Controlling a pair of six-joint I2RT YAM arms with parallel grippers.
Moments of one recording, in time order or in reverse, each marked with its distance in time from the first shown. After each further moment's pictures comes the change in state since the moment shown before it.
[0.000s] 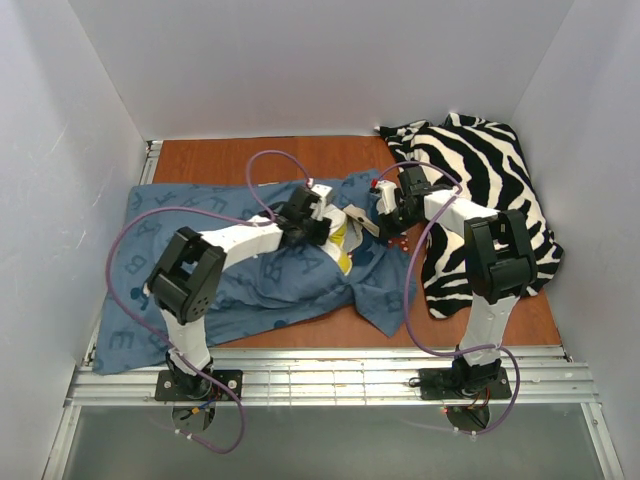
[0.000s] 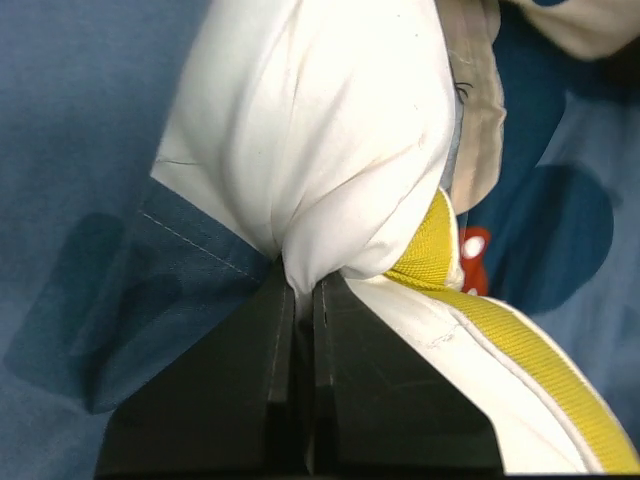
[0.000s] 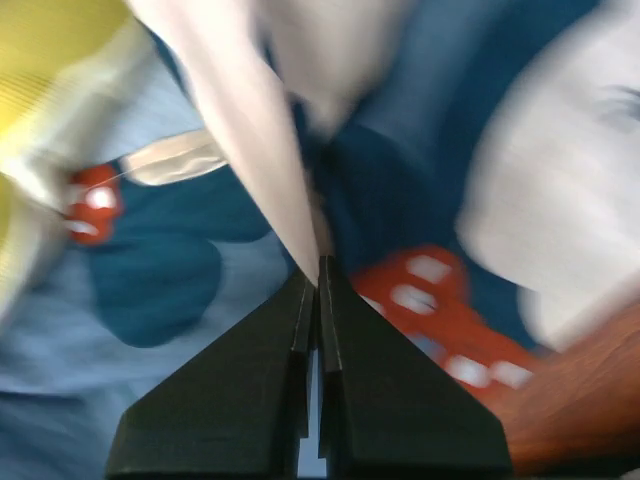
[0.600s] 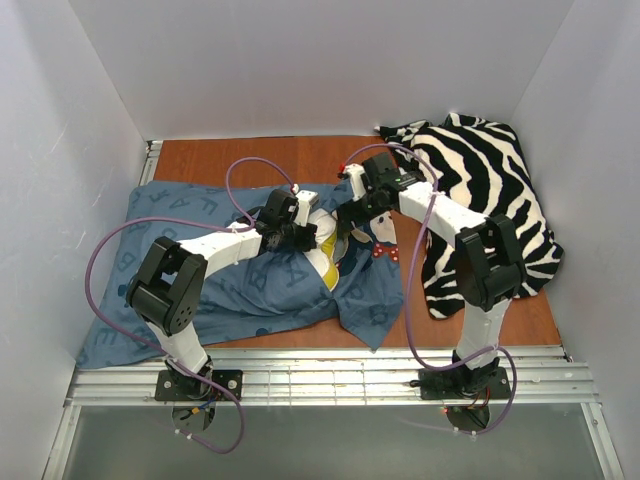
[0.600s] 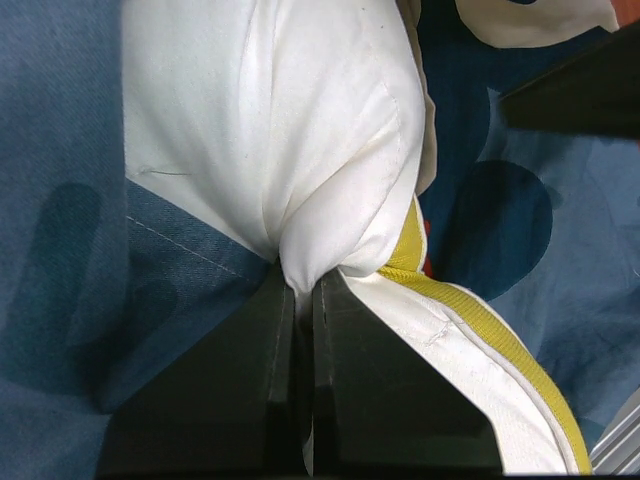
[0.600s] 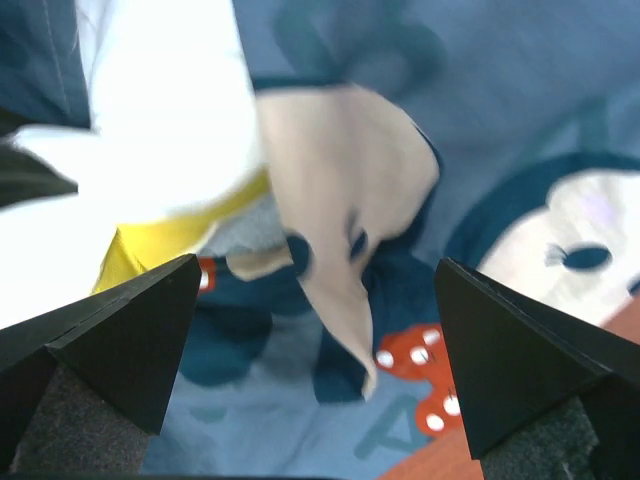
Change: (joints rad) left arm 0.121 -0.159 -0.187 0.027 0.291 0.034; right arm 0.180 -0.020 0.187 -0.050 0.074 0.158
